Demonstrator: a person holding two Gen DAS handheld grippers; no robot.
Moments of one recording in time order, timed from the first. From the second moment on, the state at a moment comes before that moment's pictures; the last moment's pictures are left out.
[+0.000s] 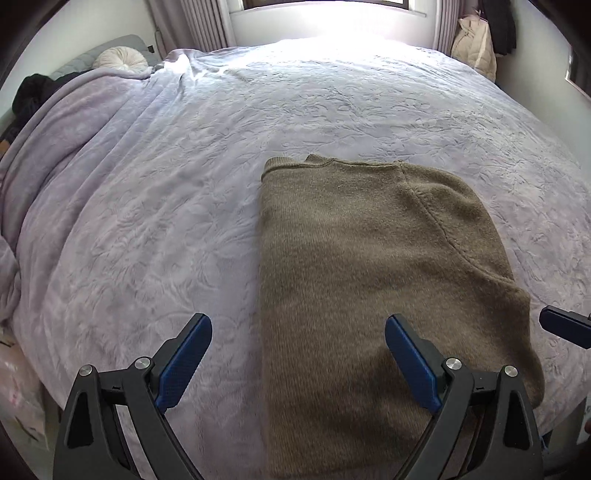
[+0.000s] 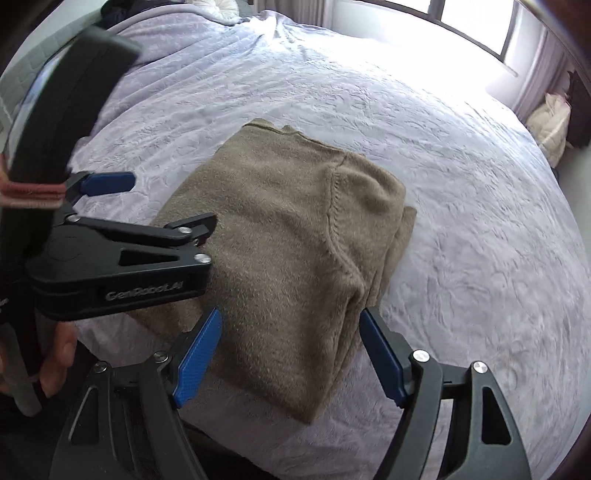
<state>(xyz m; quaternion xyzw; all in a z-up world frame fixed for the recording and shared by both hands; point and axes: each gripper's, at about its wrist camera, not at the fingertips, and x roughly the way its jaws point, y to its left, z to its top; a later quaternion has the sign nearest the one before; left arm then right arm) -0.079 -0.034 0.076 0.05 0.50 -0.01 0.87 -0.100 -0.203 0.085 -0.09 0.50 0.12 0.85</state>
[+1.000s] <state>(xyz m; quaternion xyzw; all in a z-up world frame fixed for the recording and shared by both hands) -0.096 -0.022 0.100 0.01 0.48 0.00 0.88 -0.110 -0.182 0.086 -0.10 0.52 0.04 0.85</state>
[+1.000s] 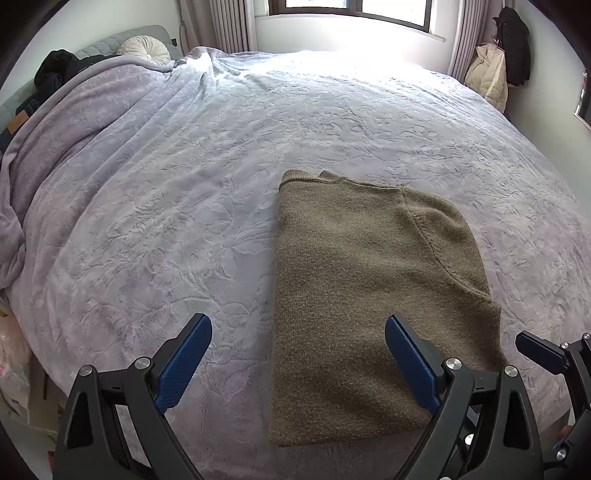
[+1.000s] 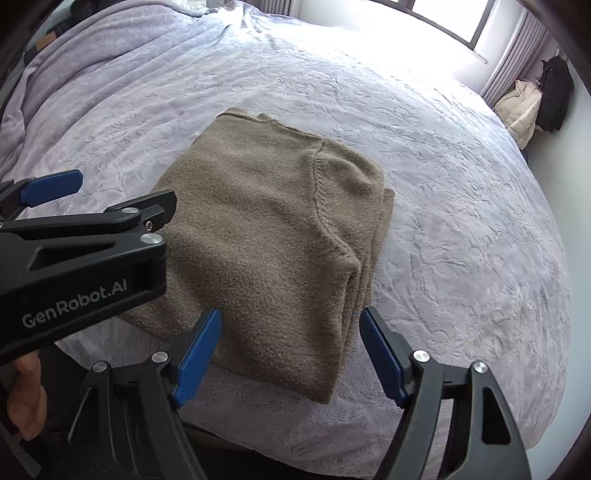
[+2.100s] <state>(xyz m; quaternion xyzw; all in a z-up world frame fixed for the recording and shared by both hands) -0.095 -0.024 0.094 0.01 0.50 -0.02 0.87 -0.110 -0.182 0.087 -0.10 0.52 0.04 0.85</state>
